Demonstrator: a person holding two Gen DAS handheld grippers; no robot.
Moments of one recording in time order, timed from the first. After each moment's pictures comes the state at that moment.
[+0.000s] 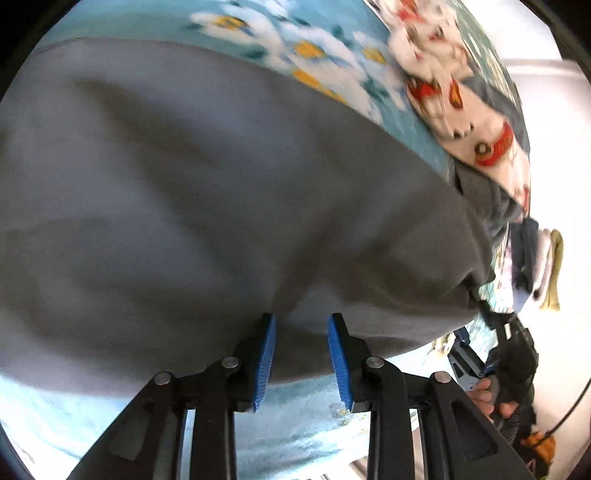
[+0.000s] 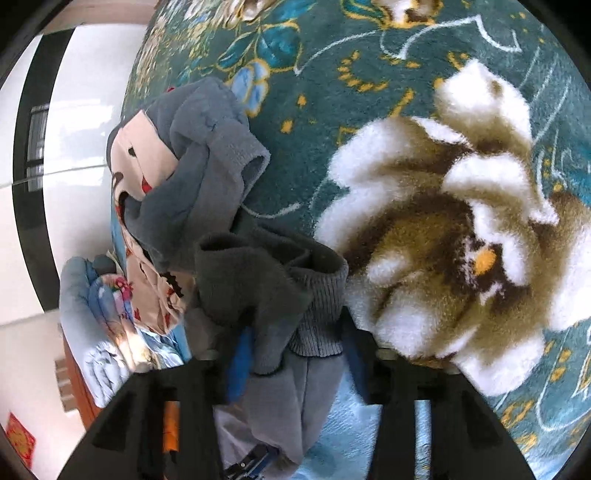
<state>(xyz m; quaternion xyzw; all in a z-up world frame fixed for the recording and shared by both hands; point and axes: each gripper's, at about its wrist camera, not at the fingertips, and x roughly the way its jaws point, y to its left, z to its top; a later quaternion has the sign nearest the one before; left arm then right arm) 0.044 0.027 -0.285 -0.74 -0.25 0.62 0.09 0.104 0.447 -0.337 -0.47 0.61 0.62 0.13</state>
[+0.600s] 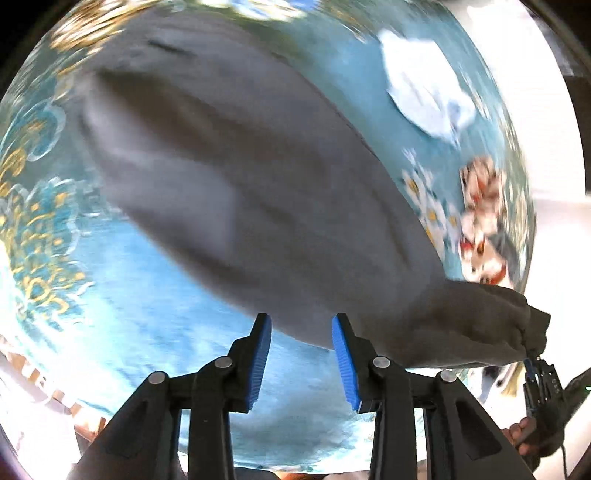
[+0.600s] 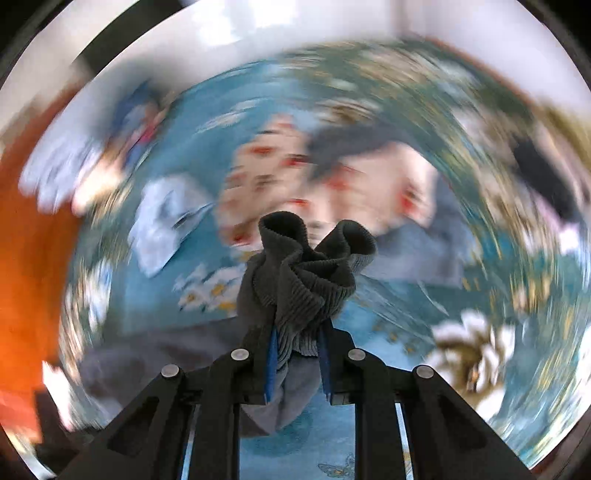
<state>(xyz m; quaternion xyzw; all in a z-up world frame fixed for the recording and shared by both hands) 0.130 -0.179 -0.240 -0.65 -0.39 0.65 -0.06 0.017 0.243 -0.128 -0.52 0.11 0.85 -0.01</state>
